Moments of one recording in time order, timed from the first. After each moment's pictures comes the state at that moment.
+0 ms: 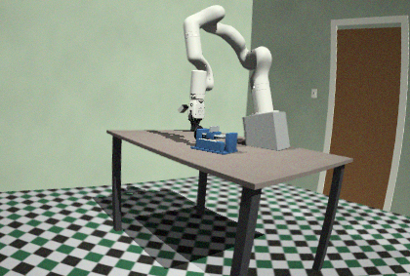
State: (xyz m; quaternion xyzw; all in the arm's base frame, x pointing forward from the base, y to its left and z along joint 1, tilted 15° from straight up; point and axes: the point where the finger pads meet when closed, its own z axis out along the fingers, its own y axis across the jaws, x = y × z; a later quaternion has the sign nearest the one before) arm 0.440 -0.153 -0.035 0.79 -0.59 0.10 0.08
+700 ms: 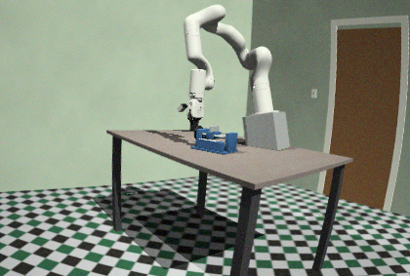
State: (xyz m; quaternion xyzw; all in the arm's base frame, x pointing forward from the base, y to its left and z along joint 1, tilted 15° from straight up) arm 0.448 -0.150 -0.031 0.79 -0.59 0.10 0.08
